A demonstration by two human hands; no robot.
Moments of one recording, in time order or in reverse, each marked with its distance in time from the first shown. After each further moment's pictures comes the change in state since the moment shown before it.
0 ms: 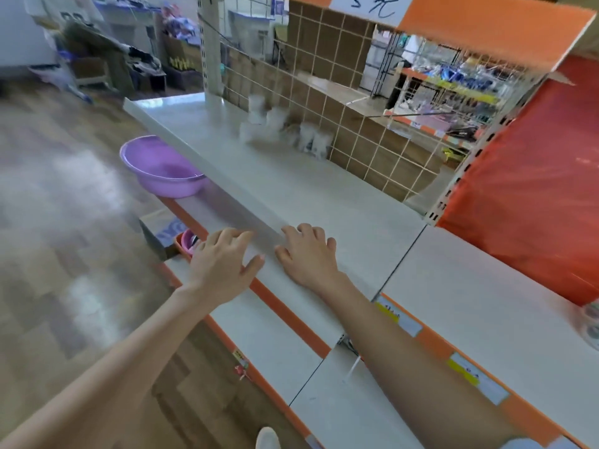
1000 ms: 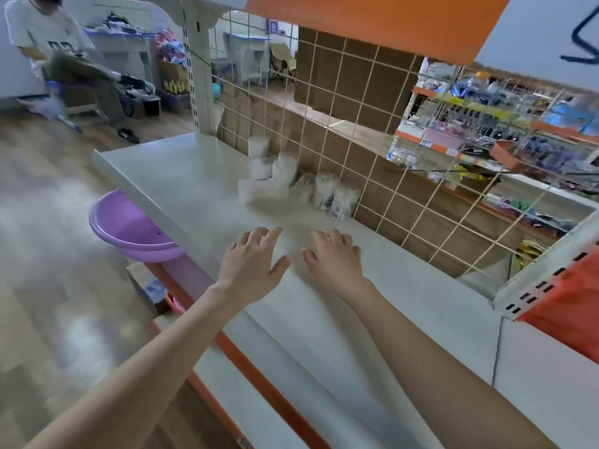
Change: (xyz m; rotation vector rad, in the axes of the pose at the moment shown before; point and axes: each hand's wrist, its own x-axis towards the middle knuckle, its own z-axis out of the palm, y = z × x) left_hand 0.246 -0.040 0.035 -0.044 -0.008 0.085; right_hand 0.233 0.055 0.001 -0.005 0.061 0.138
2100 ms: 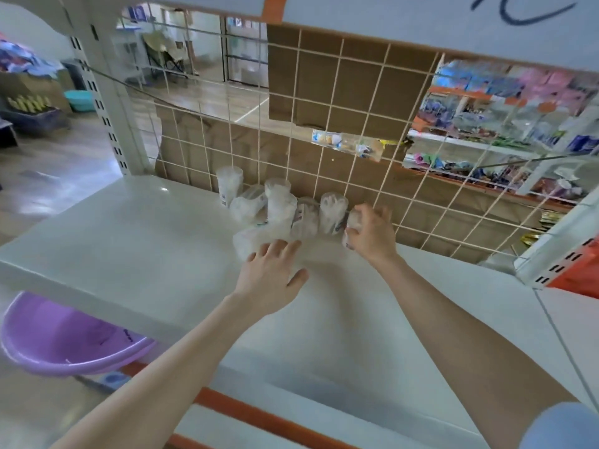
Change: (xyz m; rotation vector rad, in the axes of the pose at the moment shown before) left_hand 0.134 -0.086 0.004 -0.066 -0.200 0.453; right_hand 0.120 0.007 0.000 0.190 0.412 0.495
